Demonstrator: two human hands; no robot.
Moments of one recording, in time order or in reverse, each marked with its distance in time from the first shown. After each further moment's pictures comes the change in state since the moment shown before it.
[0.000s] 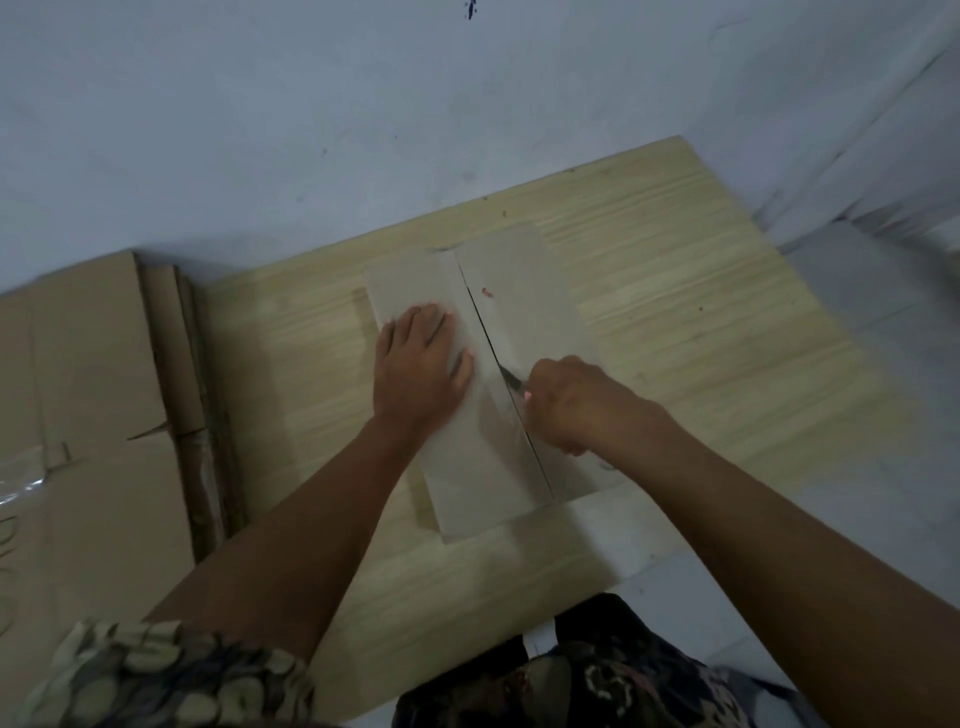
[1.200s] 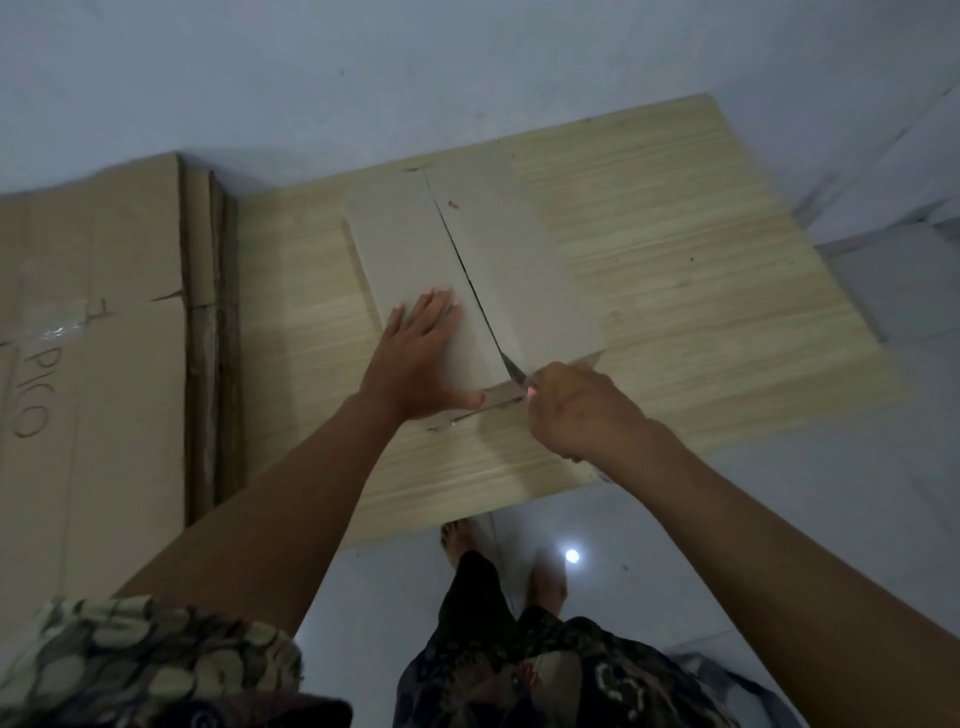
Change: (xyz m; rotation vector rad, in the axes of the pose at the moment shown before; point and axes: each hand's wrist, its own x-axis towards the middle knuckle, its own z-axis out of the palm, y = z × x) left_hand -0.098 0.073 -0.025 -0.089 -0.337 -0.048; right_hand -0.071 0.101 0.073 0.147 0.045 -0.167
